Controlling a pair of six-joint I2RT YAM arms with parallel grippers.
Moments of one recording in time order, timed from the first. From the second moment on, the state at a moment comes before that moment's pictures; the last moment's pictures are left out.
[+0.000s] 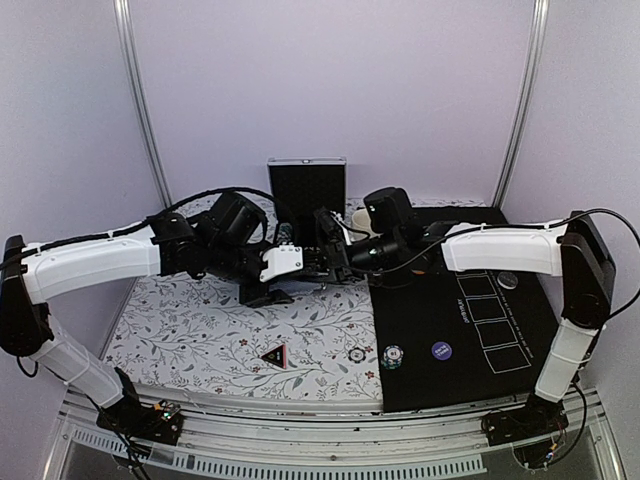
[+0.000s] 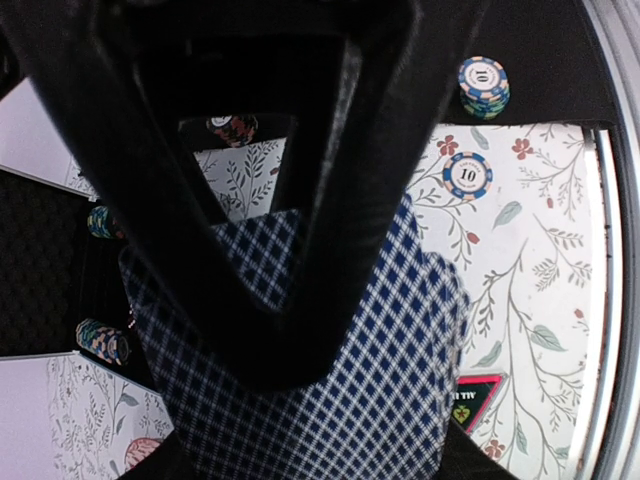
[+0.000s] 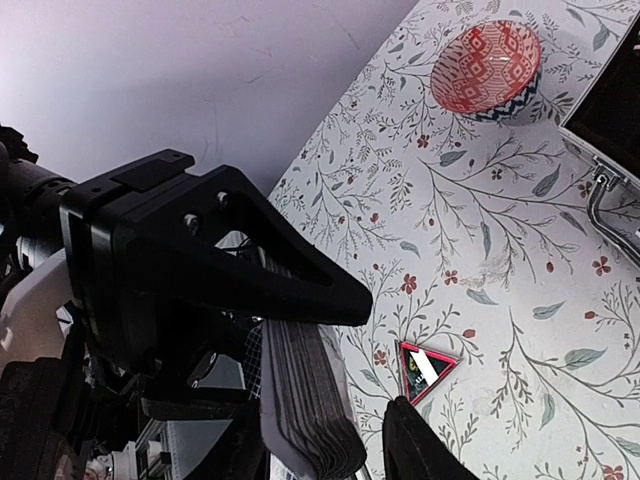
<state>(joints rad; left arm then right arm) -0.87 1.46 1.17 -0.56 0.10 0.67 0.85 1.81 1.30 0.01 -0.69 0.59</state>
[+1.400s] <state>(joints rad) -0.87 1.46 1.16 -0.56 0.07 0.67 0.84 1.71 1.30 -0.23 -0.54 0.46</state>
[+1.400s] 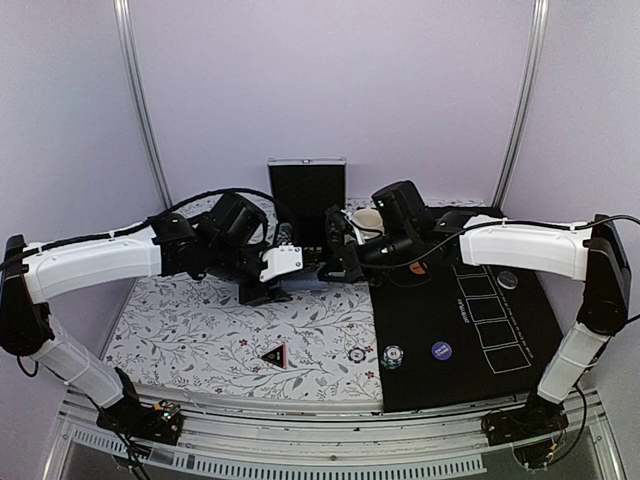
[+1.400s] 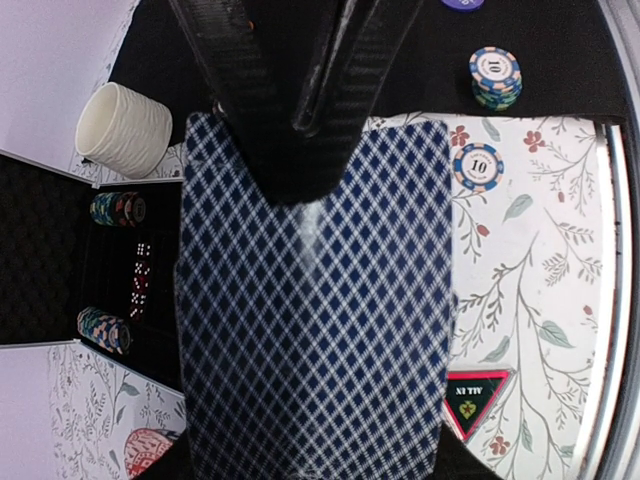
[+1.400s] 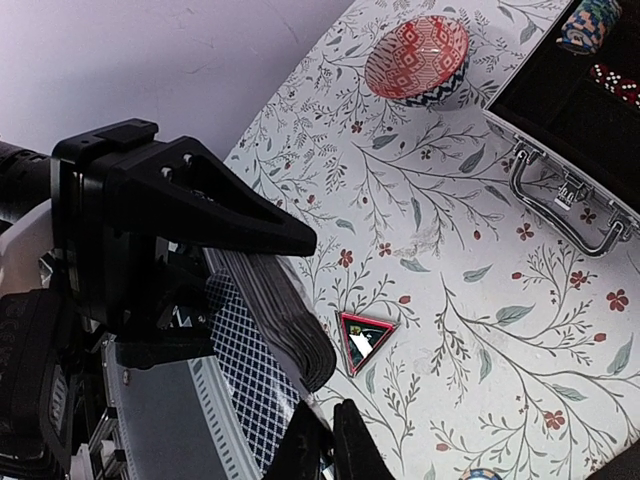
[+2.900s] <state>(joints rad) -0.87 1.47 1.16 -0.57 0.05 0.63 0.34 1.20 1.06 -0.34 -0.52 0.42</state>
